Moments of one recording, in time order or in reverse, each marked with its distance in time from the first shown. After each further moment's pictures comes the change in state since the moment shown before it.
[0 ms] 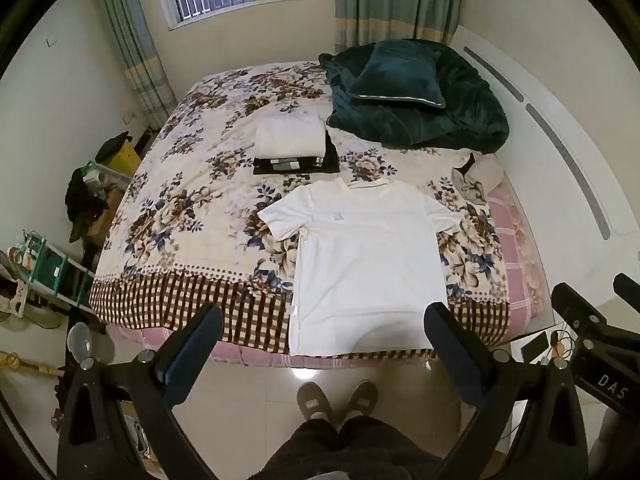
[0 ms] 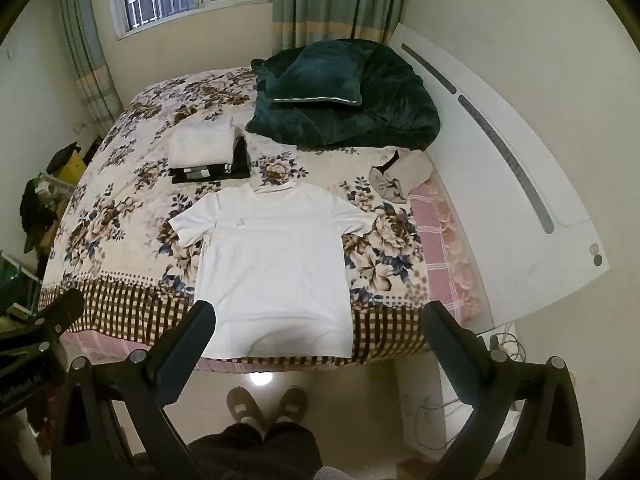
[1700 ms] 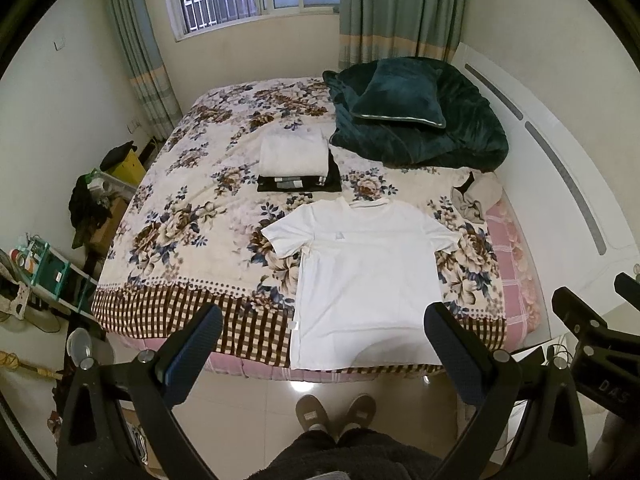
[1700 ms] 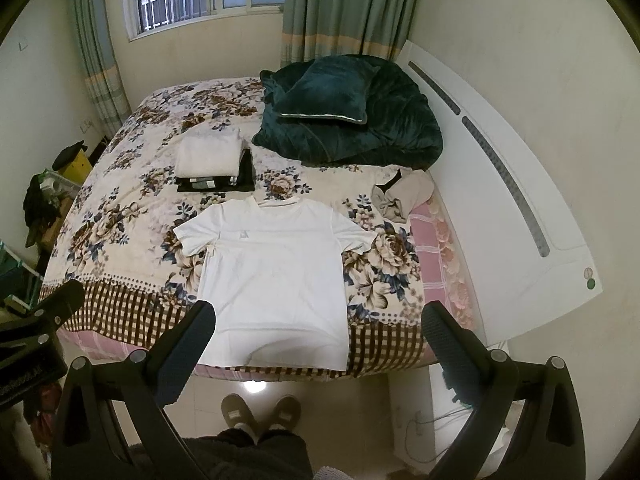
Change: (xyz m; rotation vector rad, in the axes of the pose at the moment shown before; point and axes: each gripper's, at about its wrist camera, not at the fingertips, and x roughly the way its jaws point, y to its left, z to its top) left arm -0.022 -0.003 0.019 -0.006 -0.053 0.007; right arm -0.022 -0.004 0.020 -0.029 -0.039 0.004
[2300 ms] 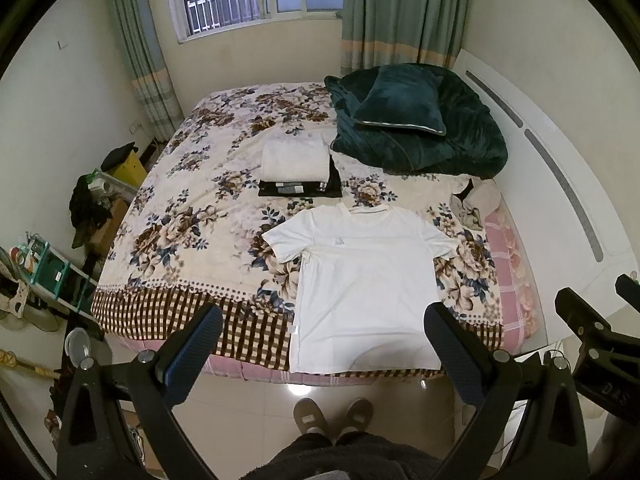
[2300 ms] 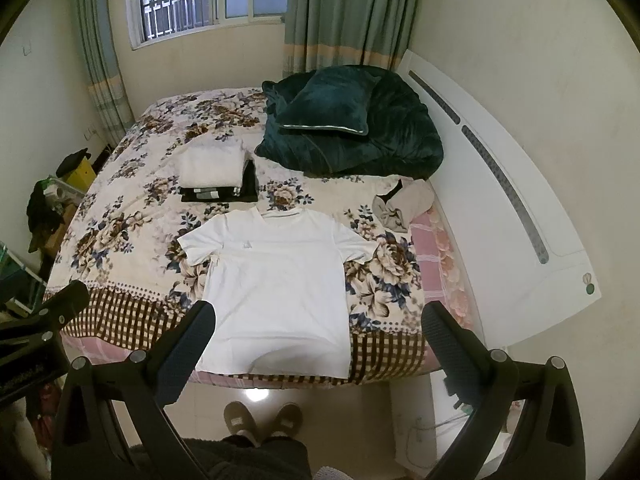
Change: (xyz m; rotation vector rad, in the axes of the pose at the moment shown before) left arm -0.009 0.002 0.005 -0.010 -0.011 -0.002; right arm -0.020 -0.001 0.005 -0.005 -0.041 0.011
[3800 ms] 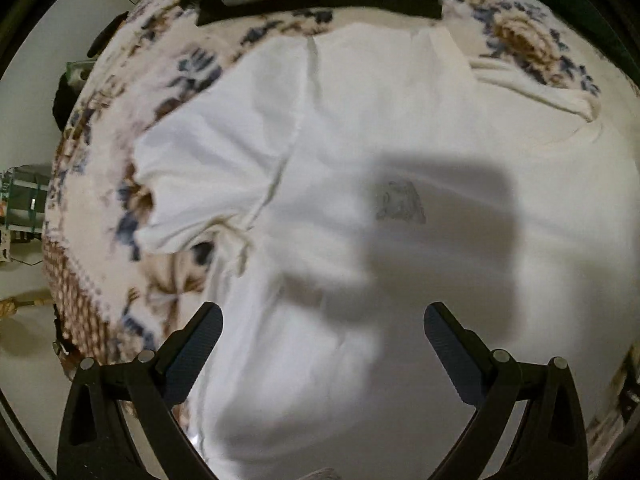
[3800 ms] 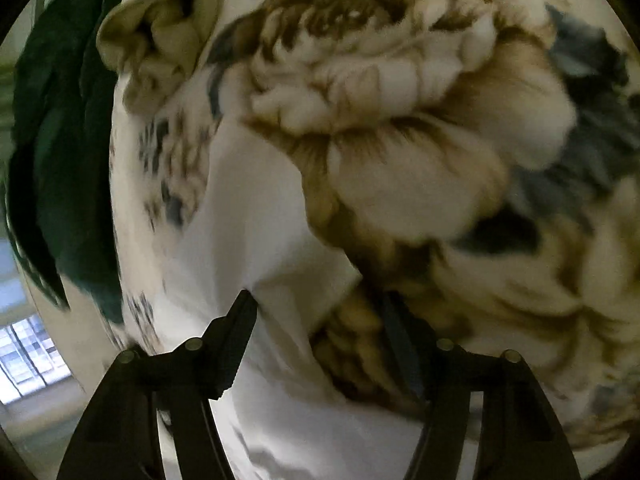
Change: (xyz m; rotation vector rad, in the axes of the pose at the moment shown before) left arm 0.647 -0.048 0.016 -0.181 0.559 0.274; right arm 0.813 -0.223 -0.093 1.436 0.388 0.234
